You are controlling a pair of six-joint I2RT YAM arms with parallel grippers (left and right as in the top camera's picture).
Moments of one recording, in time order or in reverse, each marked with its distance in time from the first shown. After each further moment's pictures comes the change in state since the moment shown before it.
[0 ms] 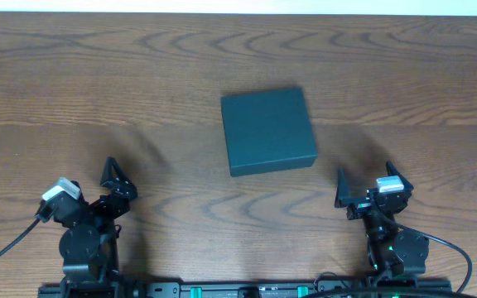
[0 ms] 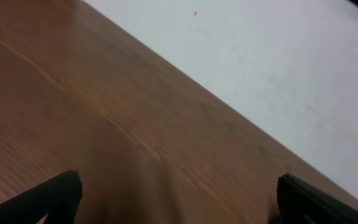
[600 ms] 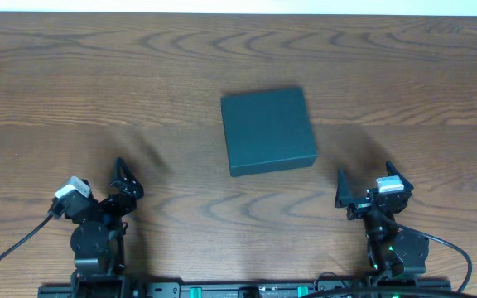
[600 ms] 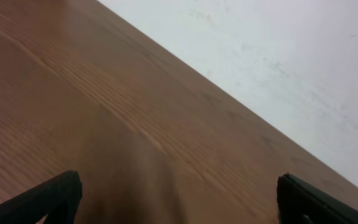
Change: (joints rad) left arm -0.001 -0.004 -0.149 0.148 0.019 0.000; right arm 0.000 0.000 0.000 0.000 0.000 0.000
